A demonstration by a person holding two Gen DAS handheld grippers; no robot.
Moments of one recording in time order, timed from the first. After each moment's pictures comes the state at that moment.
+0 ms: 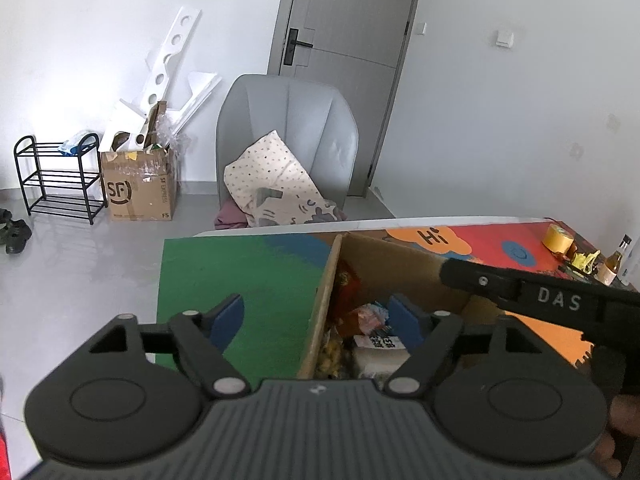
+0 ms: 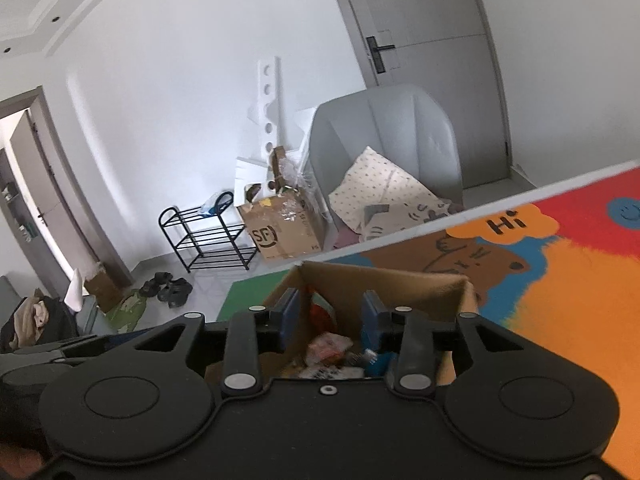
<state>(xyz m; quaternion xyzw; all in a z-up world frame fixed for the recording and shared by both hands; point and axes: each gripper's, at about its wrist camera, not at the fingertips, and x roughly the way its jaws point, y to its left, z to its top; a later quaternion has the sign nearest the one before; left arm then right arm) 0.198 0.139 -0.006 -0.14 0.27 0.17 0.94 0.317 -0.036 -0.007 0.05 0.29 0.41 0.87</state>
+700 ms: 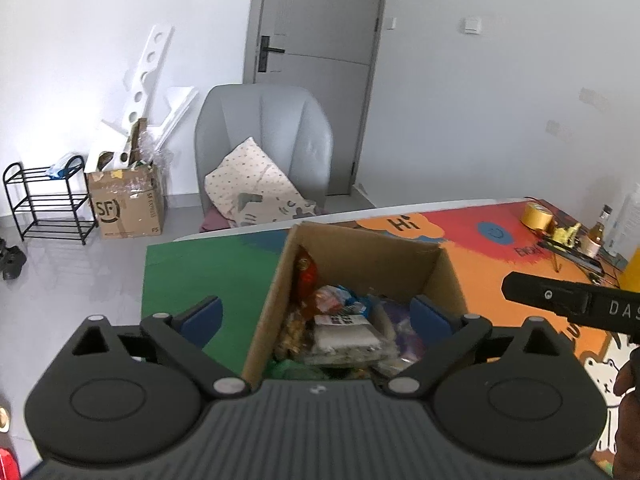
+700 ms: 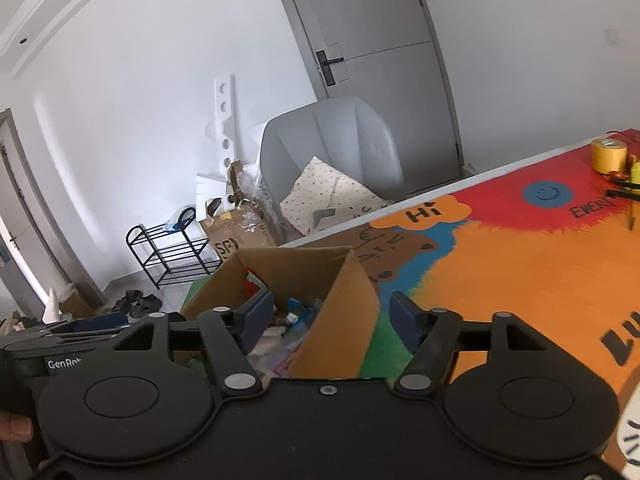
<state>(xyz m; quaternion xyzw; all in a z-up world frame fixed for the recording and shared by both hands) 0.184 0.097 0.001 -0.10 0.27 0.14 0.95 0.292 -0.117 -0.006 0.06 0.29 0.35 0.89</state>
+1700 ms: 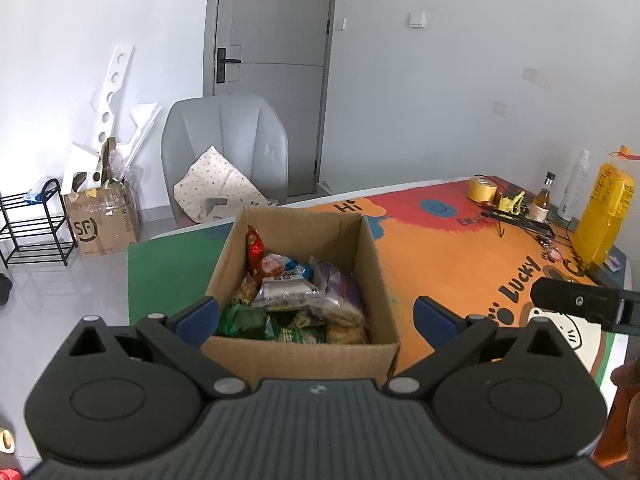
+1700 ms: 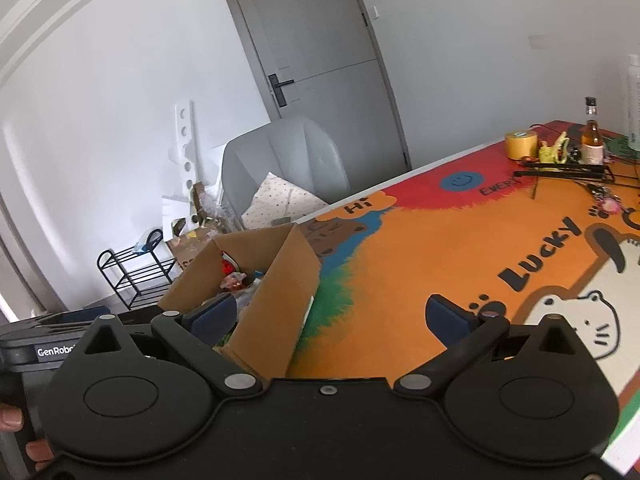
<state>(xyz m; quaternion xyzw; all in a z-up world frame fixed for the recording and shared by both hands) 0.121 0.044 0.017 -0.06 0.26 0.09 0.96 0.216 -0.197 -0.001 0.09 0.28 0.27 0.92</state>
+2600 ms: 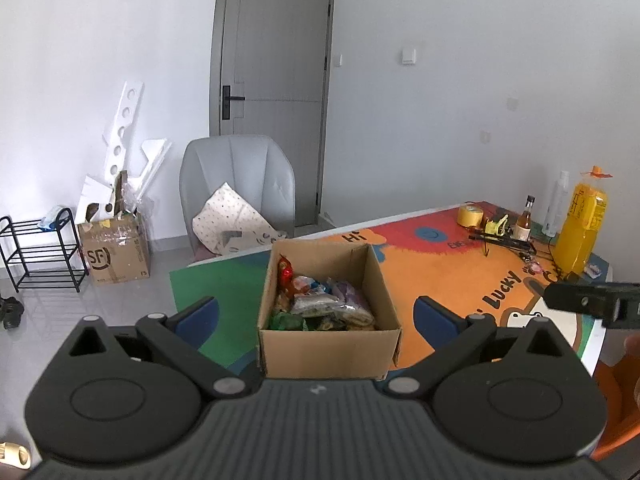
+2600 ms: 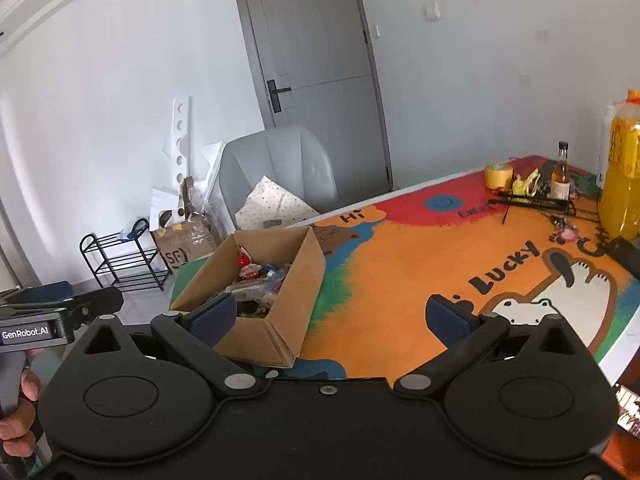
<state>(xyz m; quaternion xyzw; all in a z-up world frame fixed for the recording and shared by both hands) 0.030 0.058 0.061 -0.04 0.22 0.09 0.97 0.135 -0.192 0.051 0.04 0.25 0.25 0.93</state>
